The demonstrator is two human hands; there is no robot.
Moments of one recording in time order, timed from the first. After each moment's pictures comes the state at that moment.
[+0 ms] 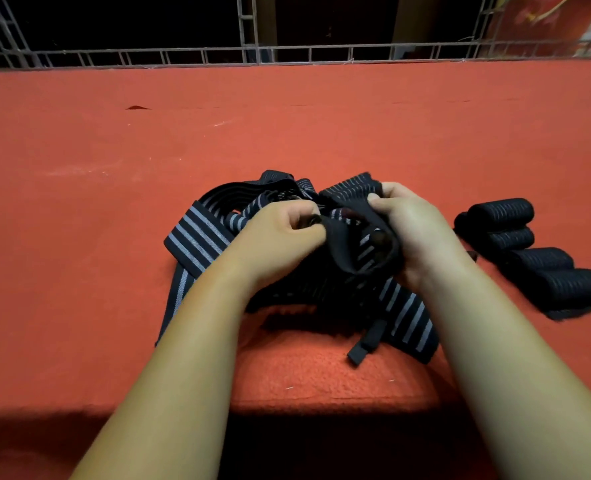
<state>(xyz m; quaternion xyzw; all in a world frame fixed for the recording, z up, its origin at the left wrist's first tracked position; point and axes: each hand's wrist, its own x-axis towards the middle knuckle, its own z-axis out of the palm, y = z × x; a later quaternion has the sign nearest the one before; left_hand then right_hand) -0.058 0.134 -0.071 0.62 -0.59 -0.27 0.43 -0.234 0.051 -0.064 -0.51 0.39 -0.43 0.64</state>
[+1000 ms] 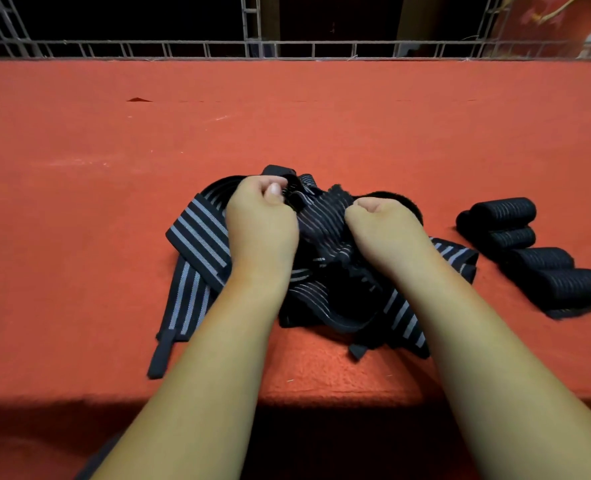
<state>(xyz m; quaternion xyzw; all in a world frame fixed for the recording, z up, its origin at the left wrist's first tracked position) -0.069 0.121 -0.082 0.67 -0.35 -0.10 0.65 -0.224 0.067 -0.065 -0.74 0.48 -0.31 0.36</state>
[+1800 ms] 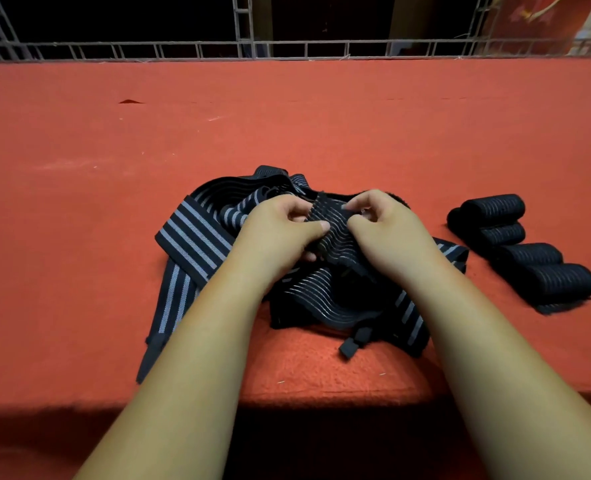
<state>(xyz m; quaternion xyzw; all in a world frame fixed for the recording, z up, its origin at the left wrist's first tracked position) -0.076 0.121 -0.082 0.64 -0.45 -0.31 0.53 -0.241 0.051 -0.081 -0.74 0.48 -0.33 0.33</state>
